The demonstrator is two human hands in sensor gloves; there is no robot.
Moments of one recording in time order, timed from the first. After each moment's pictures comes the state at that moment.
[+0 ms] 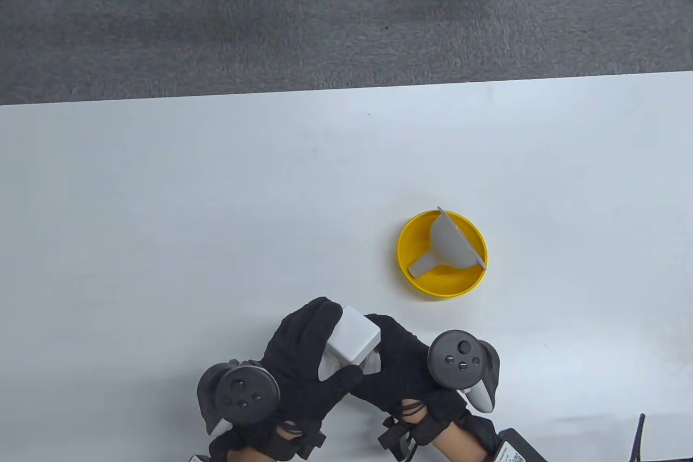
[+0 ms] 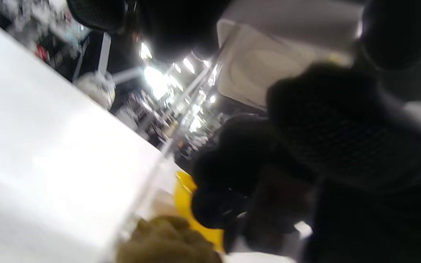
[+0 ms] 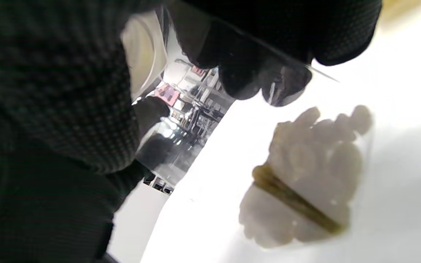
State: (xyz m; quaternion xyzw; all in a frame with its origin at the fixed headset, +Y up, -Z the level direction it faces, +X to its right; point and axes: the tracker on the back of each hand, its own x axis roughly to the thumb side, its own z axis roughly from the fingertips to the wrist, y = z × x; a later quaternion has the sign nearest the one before) left_hand -0.094 -0.671 -0.022 0.09 -0.14 0.36 0.92; right_hand 0.122 -0.694 -0.065 0.17 0.11 0.87 0.45
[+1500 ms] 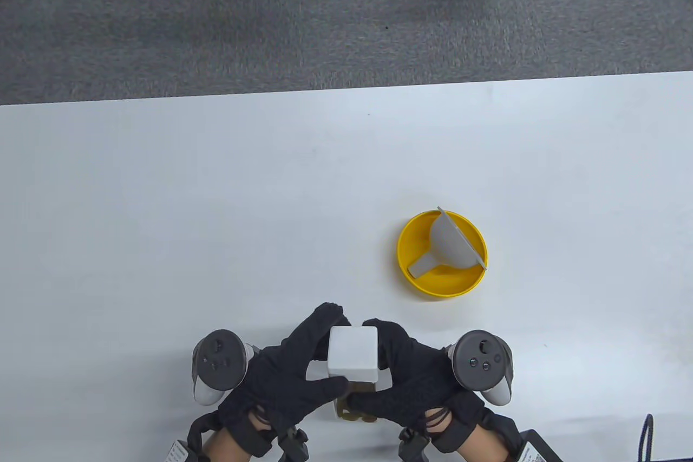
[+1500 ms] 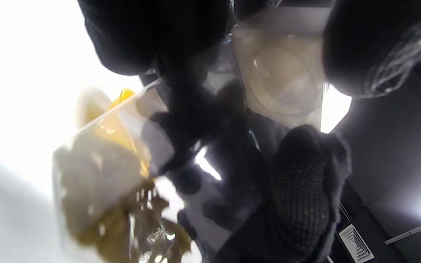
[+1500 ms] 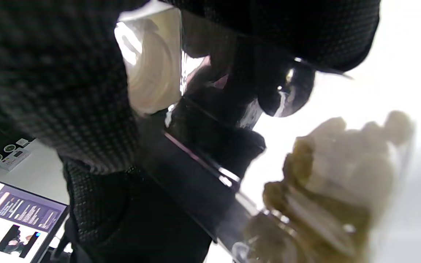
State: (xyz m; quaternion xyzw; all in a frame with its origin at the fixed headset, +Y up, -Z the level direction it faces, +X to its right) left_hand -0.115 -0.693 -0.048 -0.11 -0.23 0.64 0.73; right_hand 0.135 -0.675 -0.066 0.25 0.13 0.79 0.55
